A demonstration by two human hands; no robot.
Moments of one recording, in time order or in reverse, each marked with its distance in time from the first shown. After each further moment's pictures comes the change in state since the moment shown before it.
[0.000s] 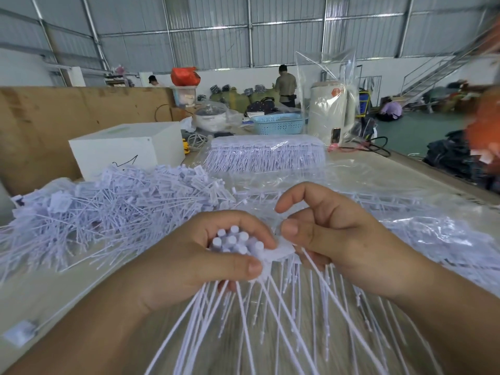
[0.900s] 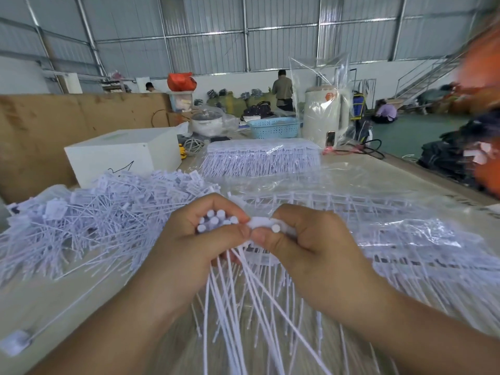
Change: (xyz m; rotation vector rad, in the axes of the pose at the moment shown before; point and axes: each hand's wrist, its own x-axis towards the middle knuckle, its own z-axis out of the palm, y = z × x) left_hand 0.010 0.005 0.020 -0.064 0.525 0.084; right_hand -0.002 0.006 0.029 -0.623 0.342 -0.136
